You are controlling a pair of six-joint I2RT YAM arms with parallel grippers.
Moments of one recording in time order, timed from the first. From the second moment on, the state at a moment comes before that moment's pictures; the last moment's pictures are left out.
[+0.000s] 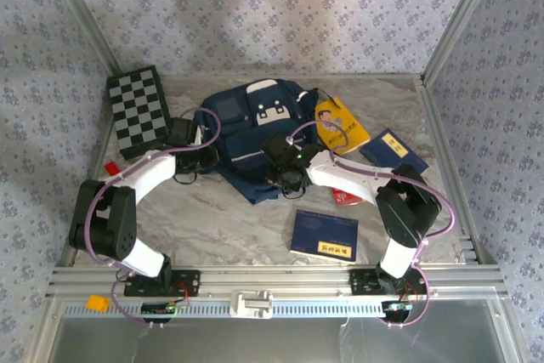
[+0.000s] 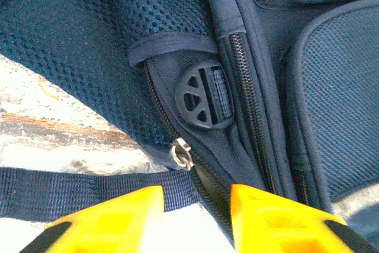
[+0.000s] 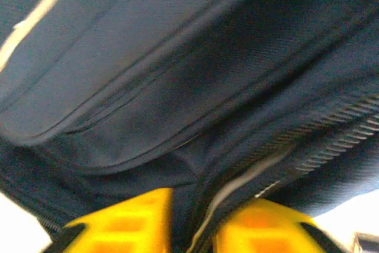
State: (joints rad) left arm -0.26 1.51 0.90 -0.37 0.11 -0.47; right arm 0.86 1.73 1.23 -0.60 0.06 1.11
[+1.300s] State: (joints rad) left arm -0.59 1.20 0.83 -0.37 0.11 -0.70; right arm 0.80 1.65 1.19 -0.56 0.00 0.67
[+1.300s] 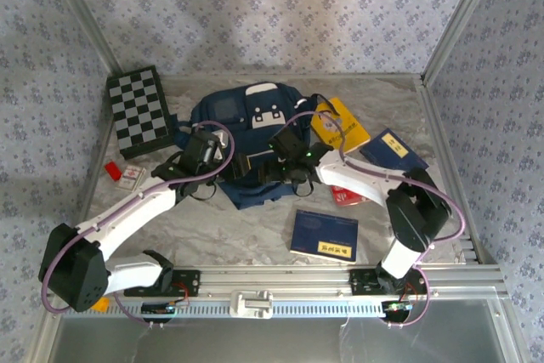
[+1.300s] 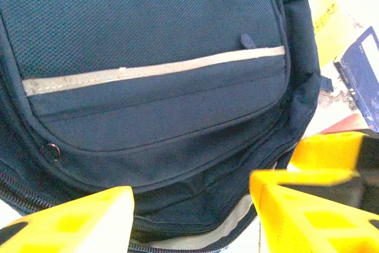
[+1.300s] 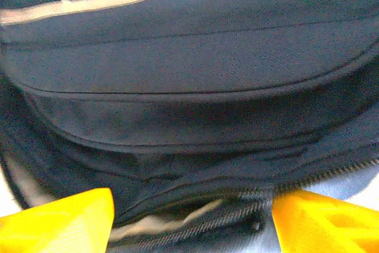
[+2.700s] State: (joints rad) left arm -0.89 1.79 1.28 -0.19 0.11 -0.81; right arm 0.11 2.21 1.73 -0.73 0.13 0.37
